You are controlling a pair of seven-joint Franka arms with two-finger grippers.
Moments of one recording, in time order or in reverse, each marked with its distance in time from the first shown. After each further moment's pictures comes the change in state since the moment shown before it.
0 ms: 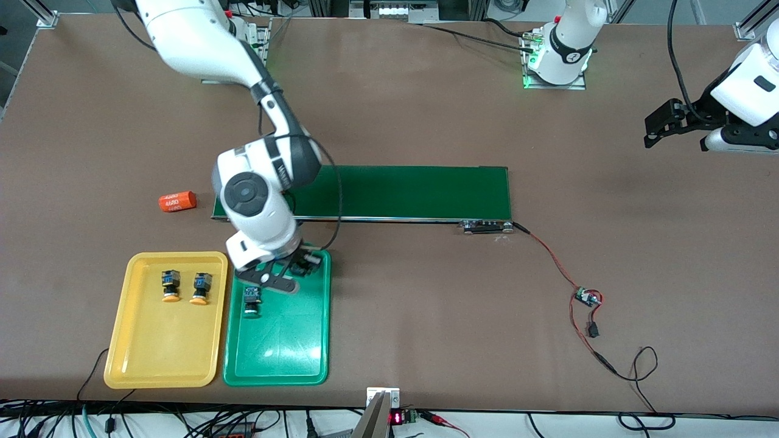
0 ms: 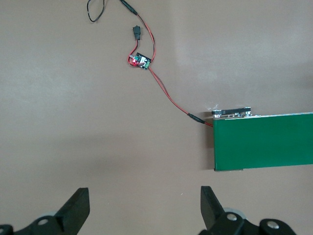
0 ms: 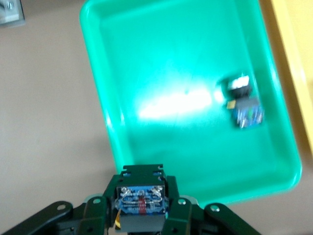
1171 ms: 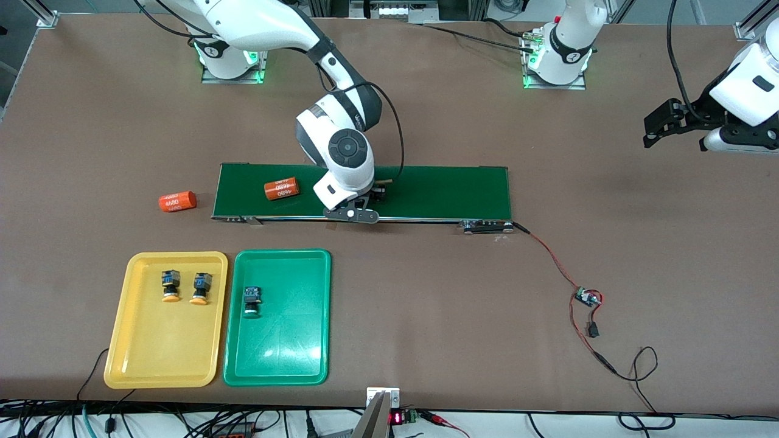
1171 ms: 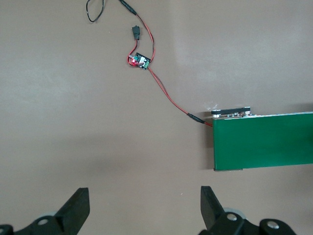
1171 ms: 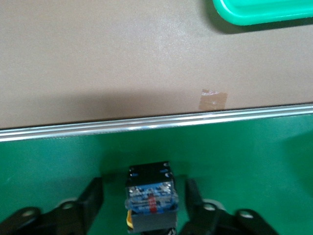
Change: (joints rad) left arm -0.002 0.000 -0.001 0.000 0.000 0.000 0.000; right arm 0.174 -0.084 0.169 -0.259 -0.020 -0.098 0.187
